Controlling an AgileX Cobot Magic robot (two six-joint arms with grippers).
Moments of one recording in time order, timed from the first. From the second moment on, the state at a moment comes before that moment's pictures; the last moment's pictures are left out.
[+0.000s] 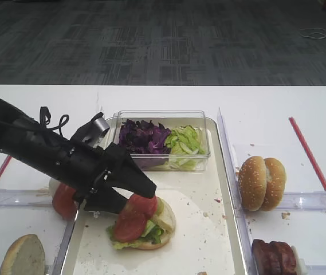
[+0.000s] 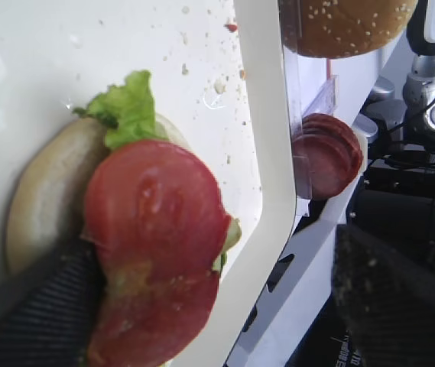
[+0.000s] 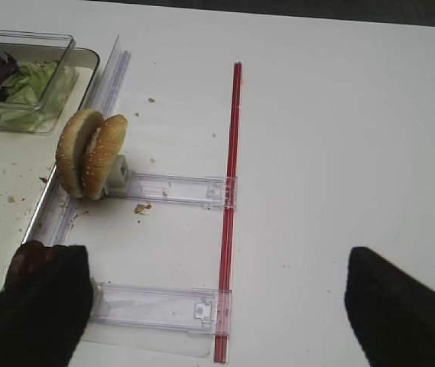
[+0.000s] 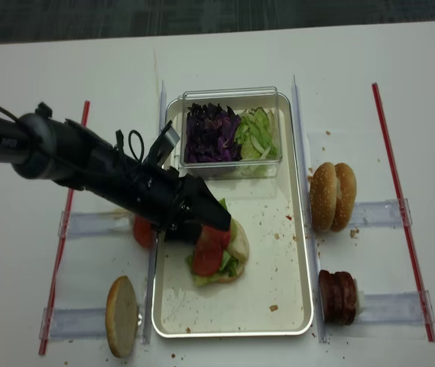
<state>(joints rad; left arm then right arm) -0.22 1.99 -0.95 -1.26 1.16 0.98 0.04 -0.02 -0.49 0.01 1.12 -0.06</state>
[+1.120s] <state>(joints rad) -0.43 1.99 -1.44 -0.47 1.19 0.33 0.04 -0.02 -0.49 0.01 1.12 -0.06</state>
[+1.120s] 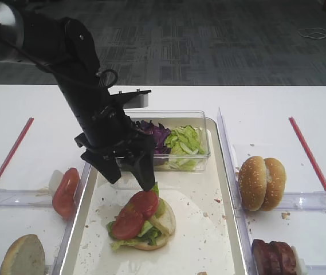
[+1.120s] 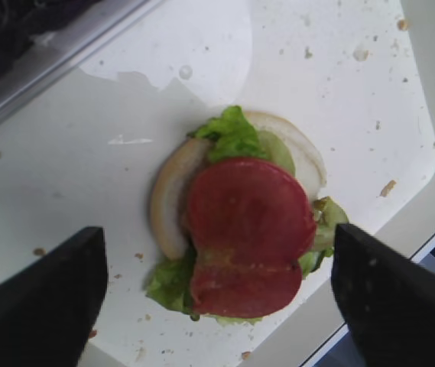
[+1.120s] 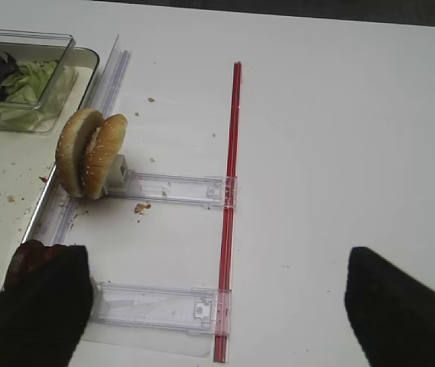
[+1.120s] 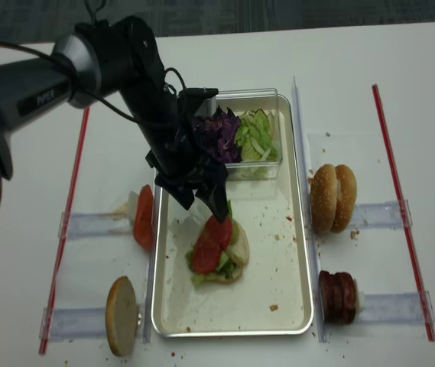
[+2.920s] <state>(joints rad) -0.30 1.88 -1.53 0.04 1.22 0.04 0.04 -0.02 -0.49 0.01 1.12 -0.06</state>
